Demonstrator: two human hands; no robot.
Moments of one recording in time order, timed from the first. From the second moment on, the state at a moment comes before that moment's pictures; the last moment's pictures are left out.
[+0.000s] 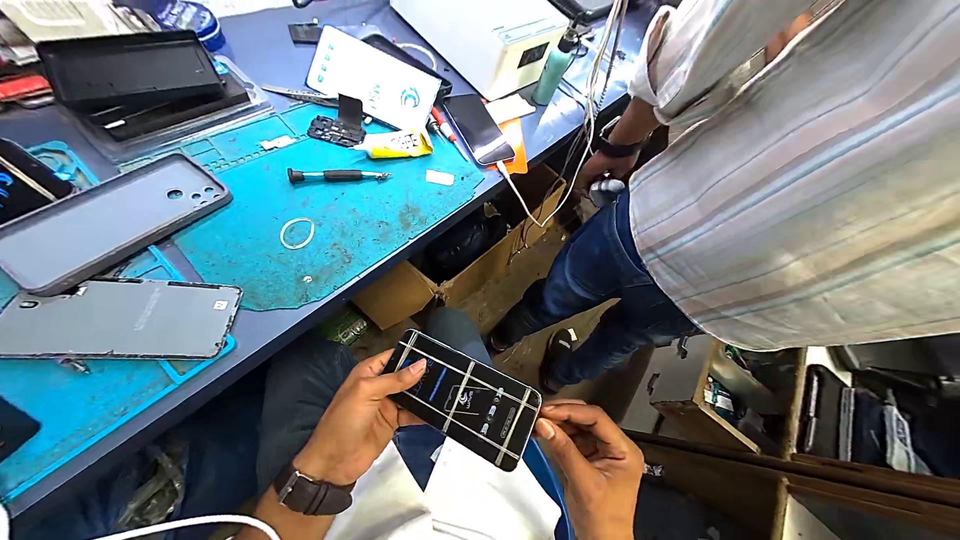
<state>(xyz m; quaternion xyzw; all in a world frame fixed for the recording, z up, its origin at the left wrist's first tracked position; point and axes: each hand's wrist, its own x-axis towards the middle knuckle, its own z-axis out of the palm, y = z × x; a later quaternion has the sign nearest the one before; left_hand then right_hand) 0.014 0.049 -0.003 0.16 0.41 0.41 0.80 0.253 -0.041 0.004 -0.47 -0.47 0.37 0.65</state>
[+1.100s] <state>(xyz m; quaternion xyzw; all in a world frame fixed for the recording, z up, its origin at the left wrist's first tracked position) -0.010 0.078 -0.063 0.33 0.36 0.35 0.80 0.255 -0.024 0.039 -0.70 -0.65 0.14 0.26</state>
